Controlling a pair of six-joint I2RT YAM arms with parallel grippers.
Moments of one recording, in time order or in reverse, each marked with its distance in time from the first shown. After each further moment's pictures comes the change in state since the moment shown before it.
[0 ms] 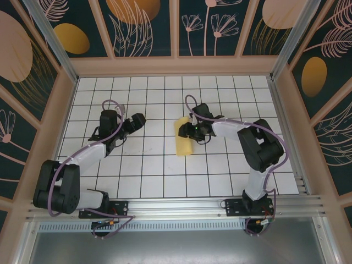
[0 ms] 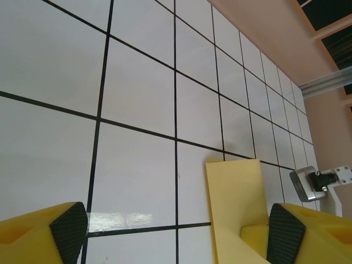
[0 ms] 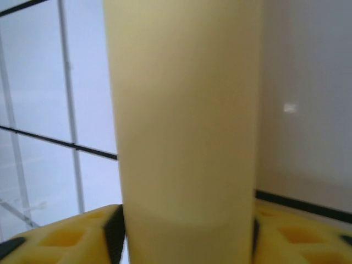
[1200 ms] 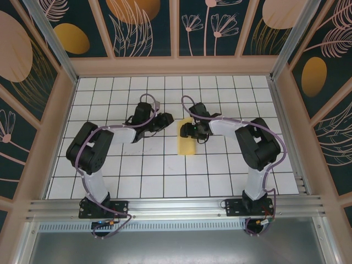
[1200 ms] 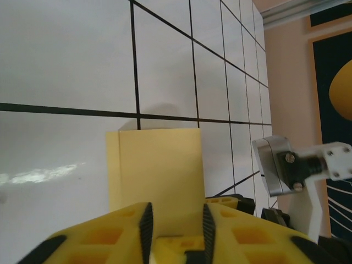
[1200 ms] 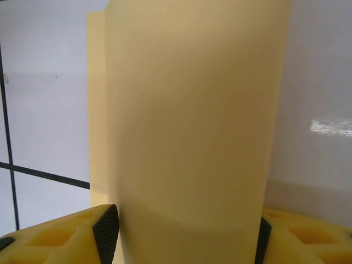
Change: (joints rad) left arm -0.271 0.521 0.324 0.196 0.116 -0.208; right arm 0.023 0.044 0.056 -0.086 0.160 -0.079
